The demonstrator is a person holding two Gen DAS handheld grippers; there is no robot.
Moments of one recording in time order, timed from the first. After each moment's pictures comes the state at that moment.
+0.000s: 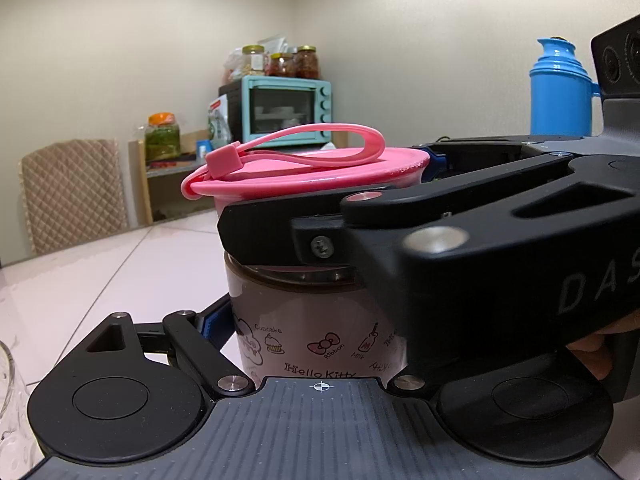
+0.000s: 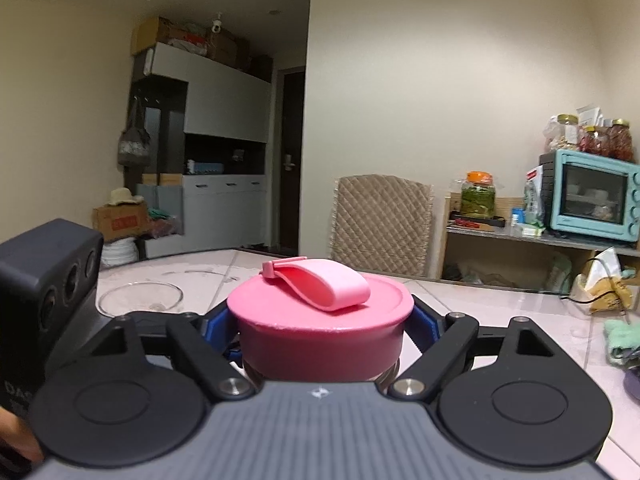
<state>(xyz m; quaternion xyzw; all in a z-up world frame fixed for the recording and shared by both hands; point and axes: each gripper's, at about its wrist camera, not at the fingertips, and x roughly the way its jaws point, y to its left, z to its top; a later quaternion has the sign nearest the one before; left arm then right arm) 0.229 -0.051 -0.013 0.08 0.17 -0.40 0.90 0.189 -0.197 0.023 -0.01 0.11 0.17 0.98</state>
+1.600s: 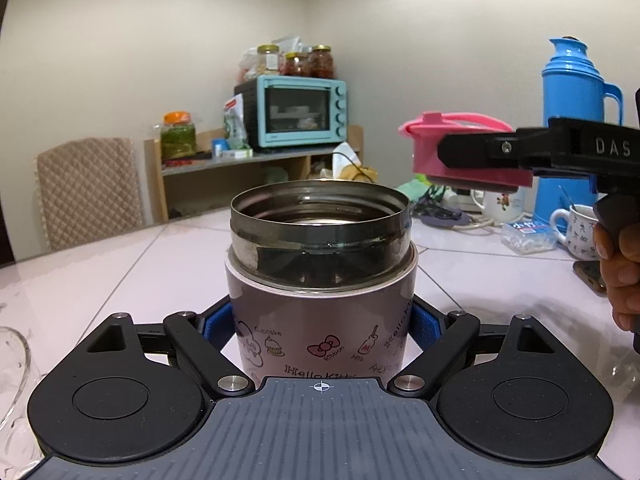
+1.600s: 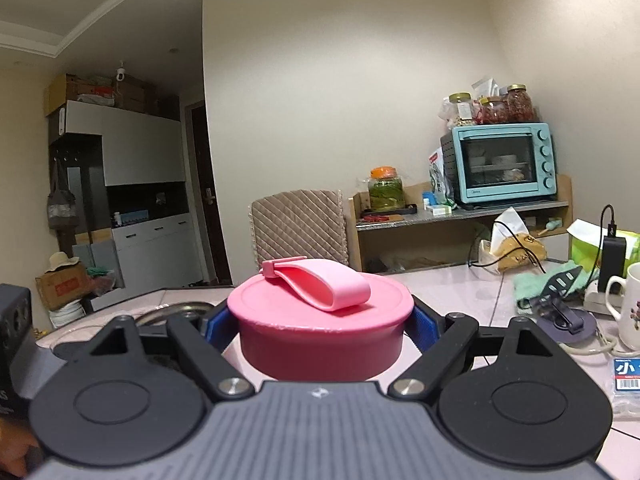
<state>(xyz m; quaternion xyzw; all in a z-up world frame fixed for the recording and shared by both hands) 0.226 -0.045 -0.008 0.08 0.17 -0.38 0.91 0.152 -0.274 0.020 0.07 0.09 0.03 0.99</state>
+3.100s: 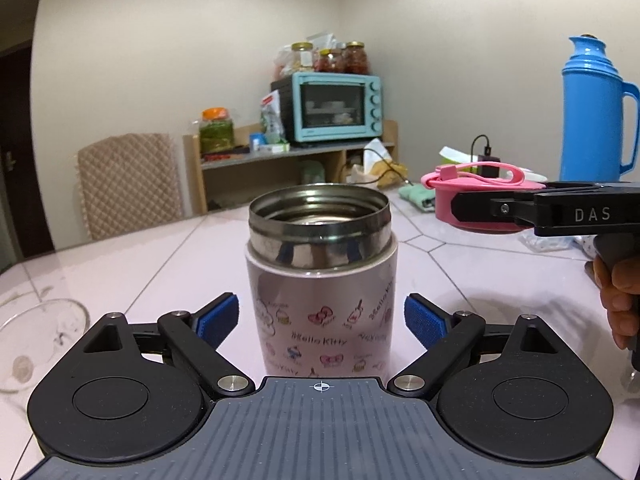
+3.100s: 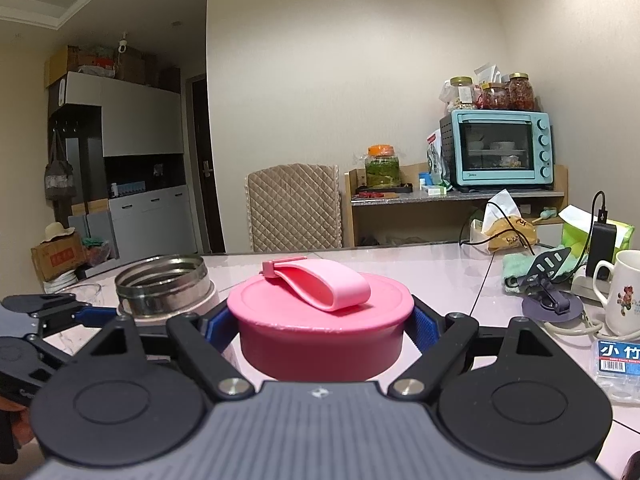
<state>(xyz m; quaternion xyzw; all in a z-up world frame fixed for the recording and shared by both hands) 0.189 -0.038 0.006 0.09 0.18 -0.31 0.93 0.136 -0.268 0.005 0.05 0.13 0.03 0.99</state>
